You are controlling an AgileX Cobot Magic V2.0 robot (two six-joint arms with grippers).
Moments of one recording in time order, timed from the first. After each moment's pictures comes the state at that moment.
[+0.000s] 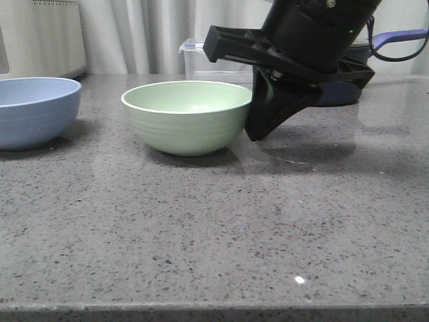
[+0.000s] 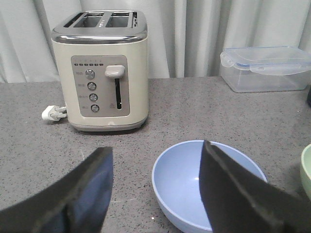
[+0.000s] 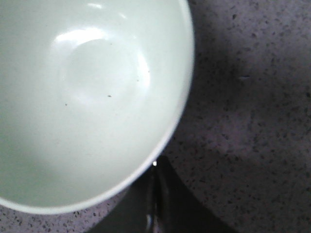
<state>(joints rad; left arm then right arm) -0.07 0.55 -0.52 -0.15 0.22 0.10 0.57 1.59 -1.17 0.24 0.68 0.09</state>
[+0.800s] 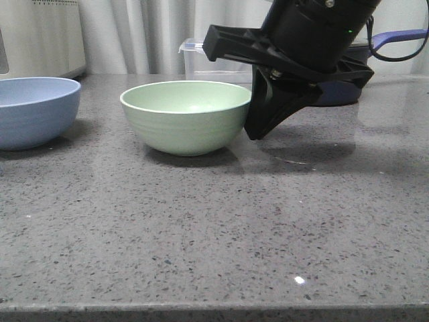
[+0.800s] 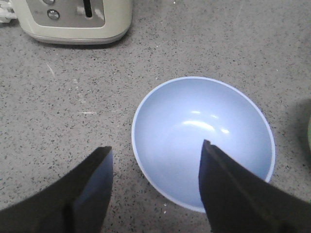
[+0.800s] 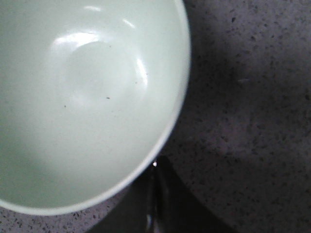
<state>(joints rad) -0.07 1.03 -0.91 -0.15 0.64 0.03 0.57 1.59 -1.17 0.24 0.68 0.09</state>
